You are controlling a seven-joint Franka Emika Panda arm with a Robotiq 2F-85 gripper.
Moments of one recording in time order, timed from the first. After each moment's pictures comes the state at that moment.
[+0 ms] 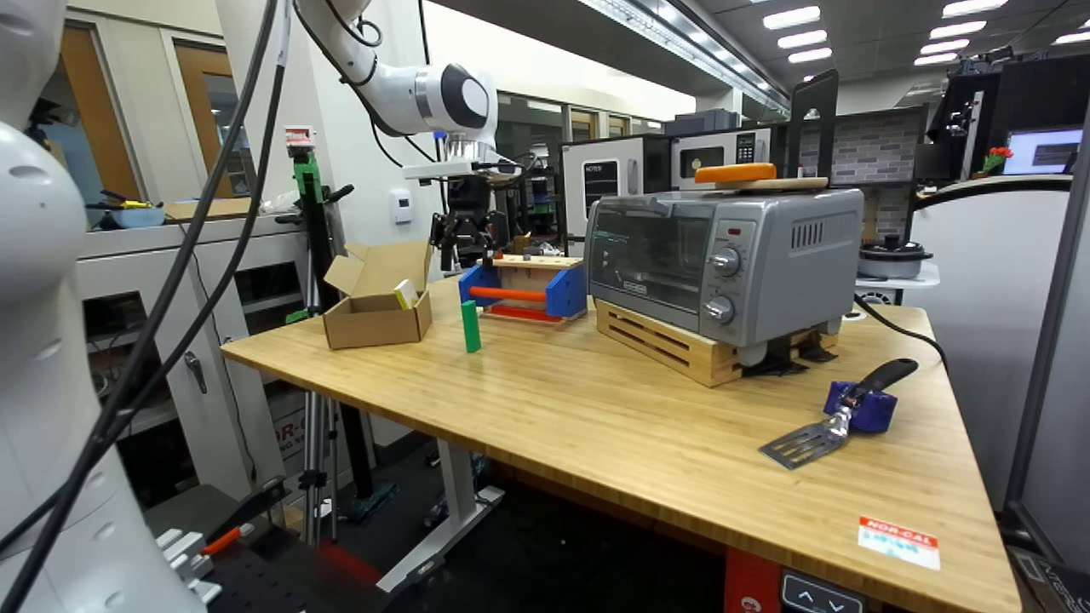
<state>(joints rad) 0.12 0.38 0.07 -1.76 -0.01 1.90 0.10</state>
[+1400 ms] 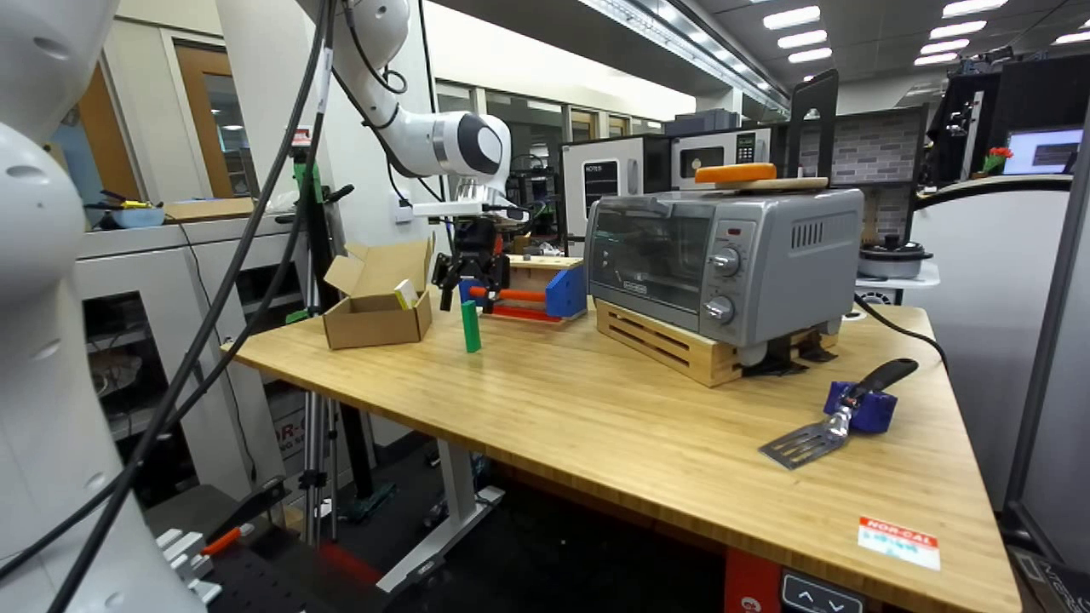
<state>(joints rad) 0.12 0.51 0.06 -1.73 -0.01 1.84 0.08</state>
